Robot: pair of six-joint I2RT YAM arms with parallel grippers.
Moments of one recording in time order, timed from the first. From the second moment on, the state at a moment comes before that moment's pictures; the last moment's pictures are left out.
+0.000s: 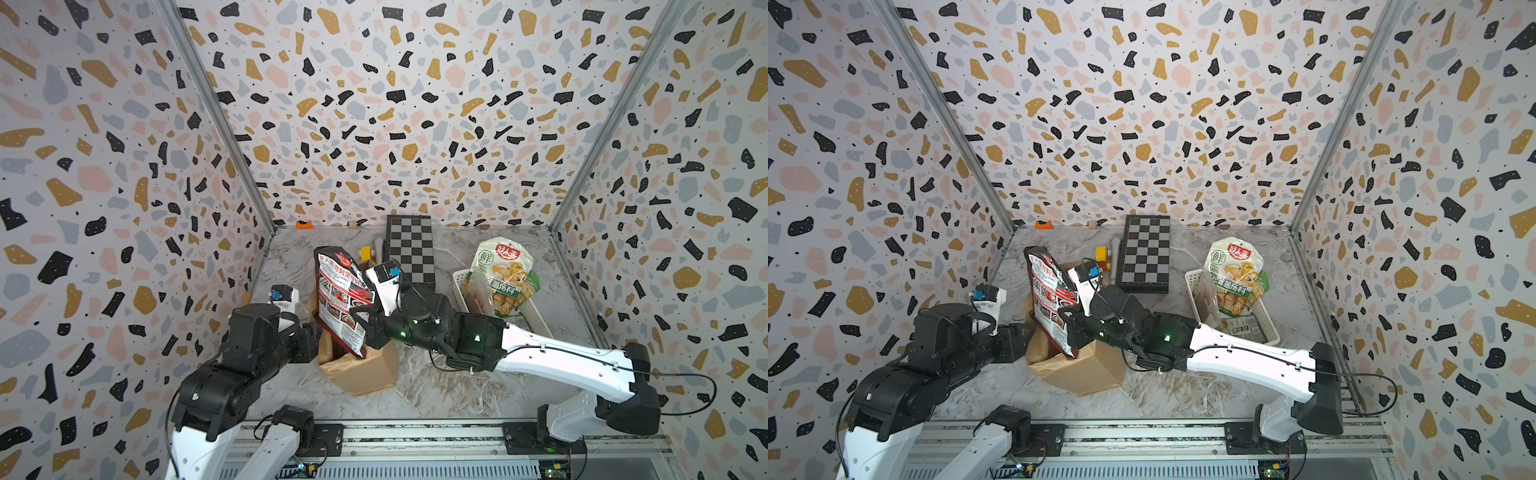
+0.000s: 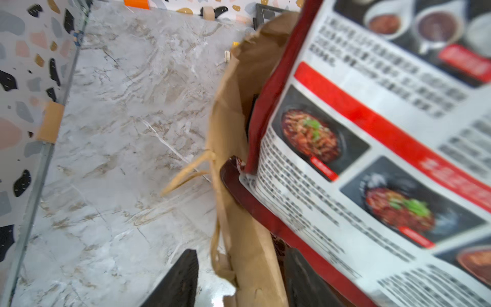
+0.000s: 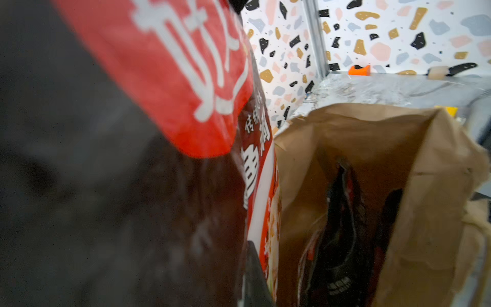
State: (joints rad) left arm -0.26 0.66 1.16 -1.25 0.06 -0.27; right arm 1.29 1.50 1.47 -0.26 0.17 0.58
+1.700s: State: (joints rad) left arm -0.26 0.71 1.09 -1.15 0.17 -0.40; right arm 1.43 1.74 1.47 -0.11 0.59 0.47
